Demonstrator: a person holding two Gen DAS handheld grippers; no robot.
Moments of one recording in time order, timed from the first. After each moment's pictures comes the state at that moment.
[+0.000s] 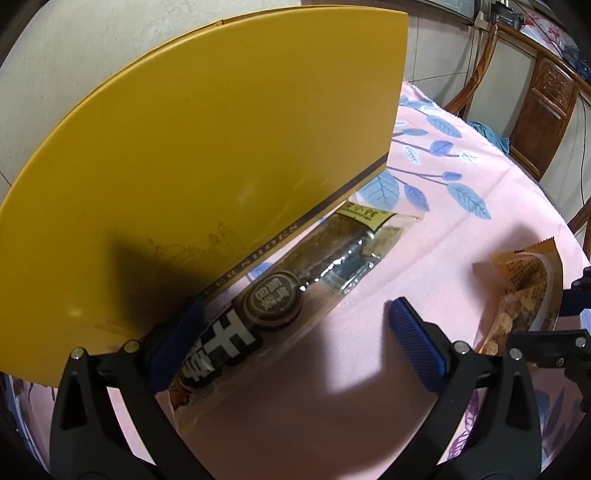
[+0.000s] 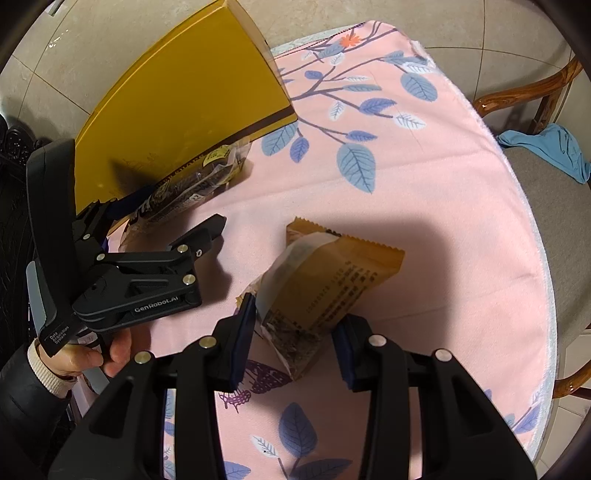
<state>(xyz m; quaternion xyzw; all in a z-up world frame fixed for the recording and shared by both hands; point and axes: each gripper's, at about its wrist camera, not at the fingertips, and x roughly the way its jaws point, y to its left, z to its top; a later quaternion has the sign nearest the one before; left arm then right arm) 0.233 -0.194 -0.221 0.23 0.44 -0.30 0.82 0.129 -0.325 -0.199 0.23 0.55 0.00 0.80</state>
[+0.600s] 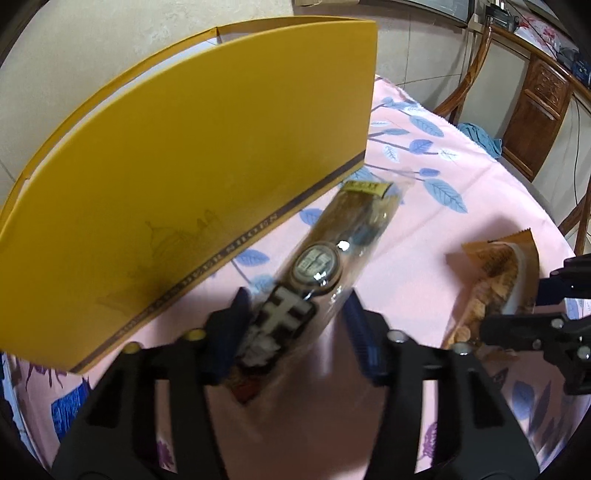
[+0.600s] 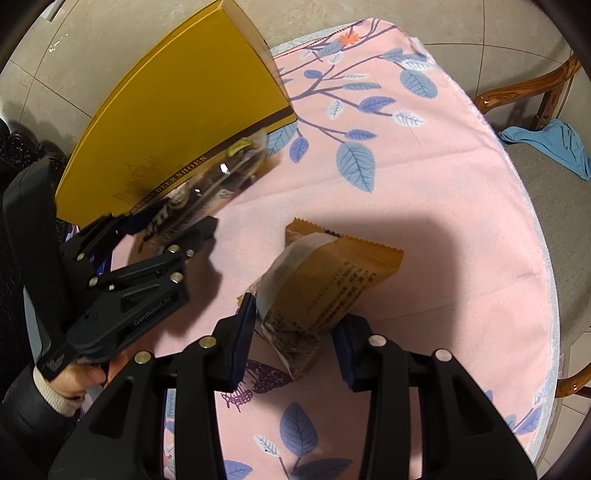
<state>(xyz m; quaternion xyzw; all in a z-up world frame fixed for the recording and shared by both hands) 0.213 -0.187 -0.212 0.22 0.44 -0.30 0.82 0.128 -0.329 -0.199 0.24 0.55 0.01 0.80</state>
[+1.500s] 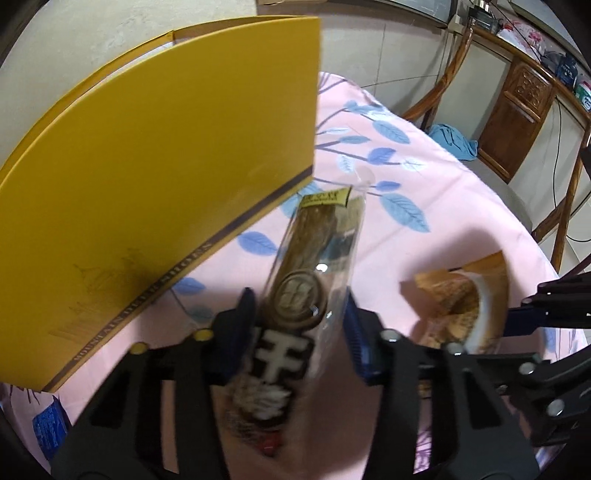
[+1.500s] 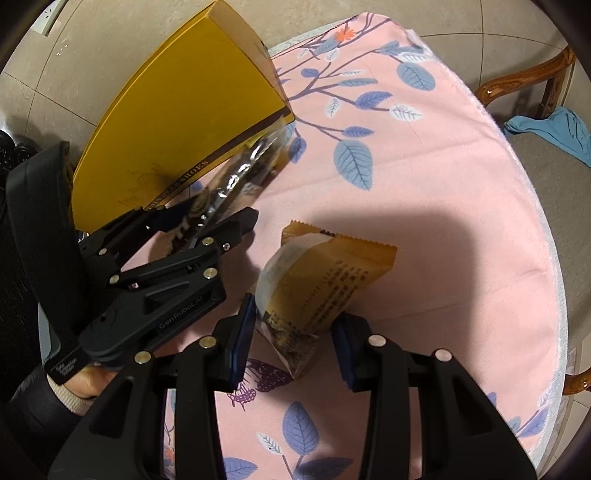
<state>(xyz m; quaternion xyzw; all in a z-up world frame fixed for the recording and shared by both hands) 0.206 -0.213 -0.207 0.21 0.45 -0.35 0.80 0.108 -0.334 -0.193 0.26 0.55 0.02 0.79</state>
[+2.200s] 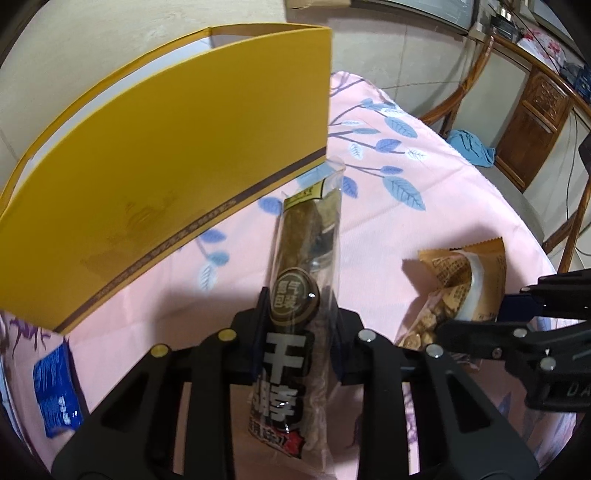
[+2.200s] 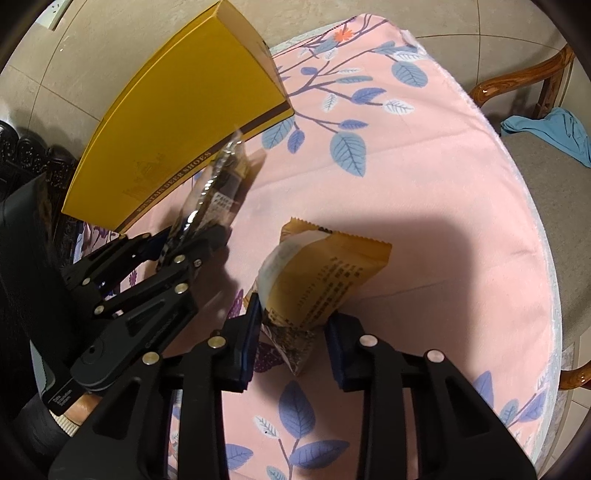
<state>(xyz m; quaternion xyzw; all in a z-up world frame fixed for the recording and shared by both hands) 0.177 -0.190 -0.197 0.19 0.46 -0.29 0.82 0.104 -0.335 -0.192 0.26 0.55 0.02 0.79</state>
